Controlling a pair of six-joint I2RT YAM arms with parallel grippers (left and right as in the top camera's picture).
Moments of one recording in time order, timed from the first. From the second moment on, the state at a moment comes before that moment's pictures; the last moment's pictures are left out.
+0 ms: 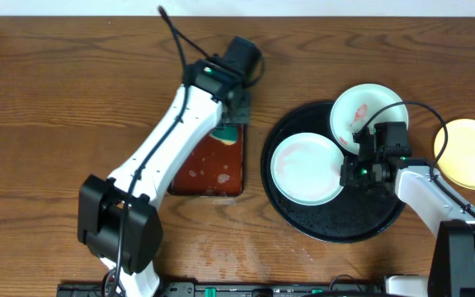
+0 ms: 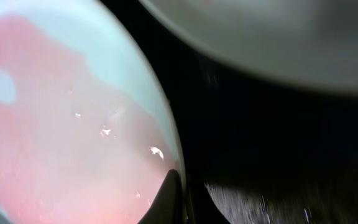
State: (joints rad) left arm -0.47 1.87 1.66 -1.12 -0.14 -0.46; right arm 0.02 1.54 0.71 -0.47 -0.26 0.16
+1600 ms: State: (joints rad) left arm -0.43 1.49 1.41 -1.07 -0.06 -0.45; right arm 0.92 1.03 0.75 -0.22 1.10 -0.38
